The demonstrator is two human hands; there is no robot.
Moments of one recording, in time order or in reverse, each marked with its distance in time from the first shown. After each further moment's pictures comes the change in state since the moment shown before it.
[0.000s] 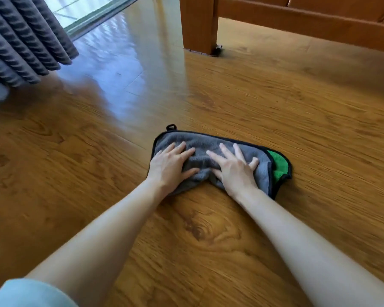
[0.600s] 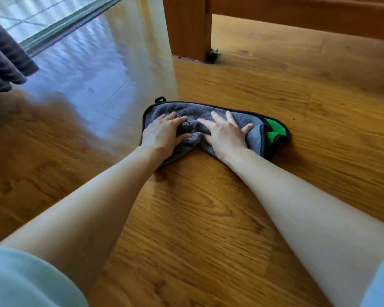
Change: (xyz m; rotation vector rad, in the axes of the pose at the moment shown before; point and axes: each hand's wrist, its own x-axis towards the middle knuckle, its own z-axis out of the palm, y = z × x) left_hand 0.178 -0.044 -0.012 0.021 0.044 -0.073; right_hand 0.180 0.010 -0.028 0.033 0.064 0.041
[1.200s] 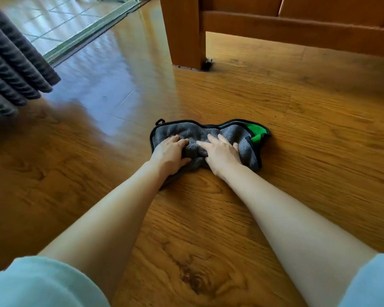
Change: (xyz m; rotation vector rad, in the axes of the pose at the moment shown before) left_hand -0.070 0.031 -0.019 0.095 -0.216 0.042; right_hand -0.068 -0.005 0.002 -0.021 -0.098 -0.021
